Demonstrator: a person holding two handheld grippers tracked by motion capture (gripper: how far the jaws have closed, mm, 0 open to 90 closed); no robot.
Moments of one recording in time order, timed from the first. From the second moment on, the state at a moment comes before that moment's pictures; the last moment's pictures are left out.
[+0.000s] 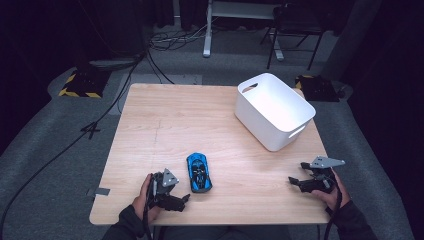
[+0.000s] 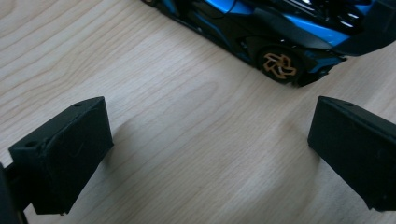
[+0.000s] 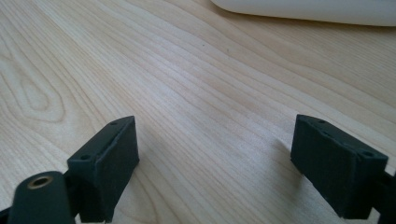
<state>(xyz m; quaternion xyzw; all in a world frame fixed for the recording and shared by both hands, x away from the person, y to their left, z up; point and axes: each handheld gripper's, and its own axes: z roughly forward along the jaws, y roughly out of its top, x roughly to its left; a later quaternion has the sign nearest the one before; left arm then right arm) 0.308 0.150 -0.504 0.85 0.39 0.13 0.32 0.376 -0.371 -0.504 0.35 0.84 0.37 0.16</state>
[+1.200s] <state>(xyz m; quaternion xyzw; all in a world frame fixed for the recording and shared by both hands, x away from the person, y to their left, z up) 0.318 0.070 -0.503 0.81 0.47 0.16 0.31 0.377 -0.370 -0.504 0.35 0.84 0.37 0.16</state>
